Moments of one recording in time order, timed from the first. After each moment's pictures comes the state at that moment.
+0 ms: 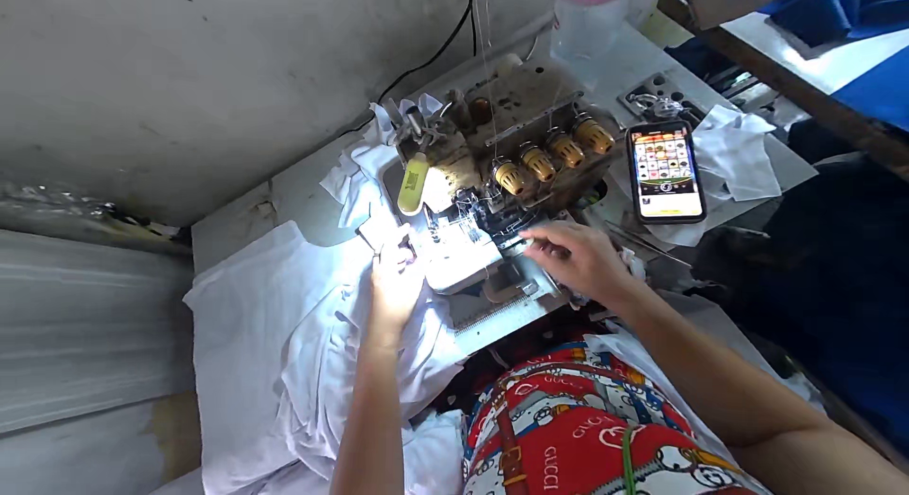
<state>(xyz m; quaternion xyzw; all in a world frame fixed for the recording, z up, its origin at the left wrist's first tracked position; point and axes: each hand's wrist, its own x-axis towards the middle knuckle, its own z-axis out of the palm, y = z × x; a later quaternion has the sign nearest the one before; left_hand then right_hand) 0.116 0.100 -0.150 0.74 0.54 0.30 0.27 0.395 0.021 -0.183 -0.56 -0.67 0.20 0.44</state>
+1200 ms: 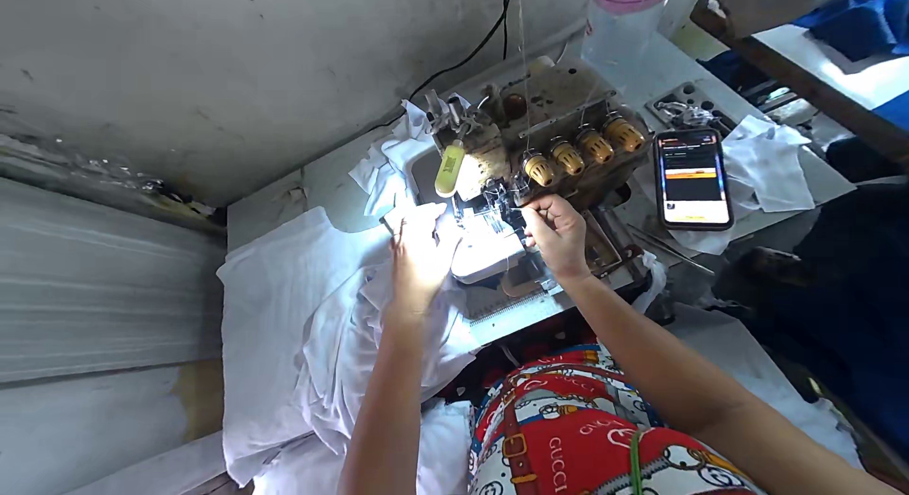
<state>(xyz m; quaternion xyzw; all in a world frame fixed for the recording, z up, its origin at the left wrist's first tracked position) 0.133 0.109 -0.132 0.80 0.52 0.27 0.15 0.333 0.066 -0.196 -0.51 -0.44 0.29 0.68</state>
